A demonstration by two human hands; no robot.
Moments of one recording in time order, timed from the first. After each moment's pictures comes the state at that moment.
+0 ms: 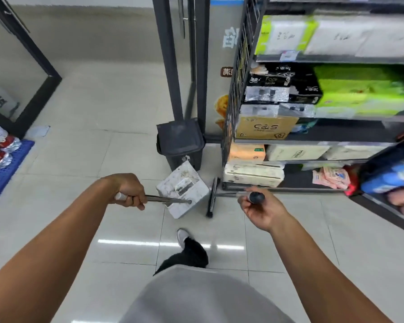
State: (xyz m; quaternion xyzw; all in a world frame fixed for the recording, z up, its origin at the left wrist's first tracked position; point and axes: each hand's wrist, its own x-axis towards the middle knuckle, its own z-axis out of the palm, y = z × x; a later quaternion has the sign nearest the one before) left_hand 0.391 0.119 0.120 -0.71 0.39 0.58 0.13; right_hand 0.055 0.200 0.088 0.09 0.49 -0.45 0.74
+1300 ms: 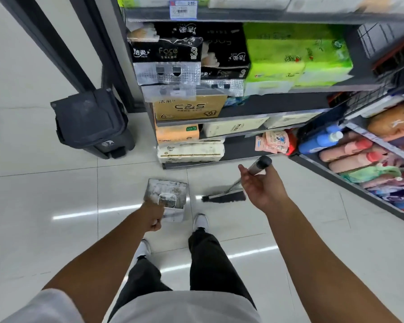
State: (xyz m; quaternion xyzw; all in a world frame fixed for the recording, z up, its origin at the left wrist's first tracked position) left_hand 0.057 0.058 -0.066 -0.74 0.20 0.63 0.08; right_hand -0.211 0.075 0.043 0.21 0.55 -0.57 0.58
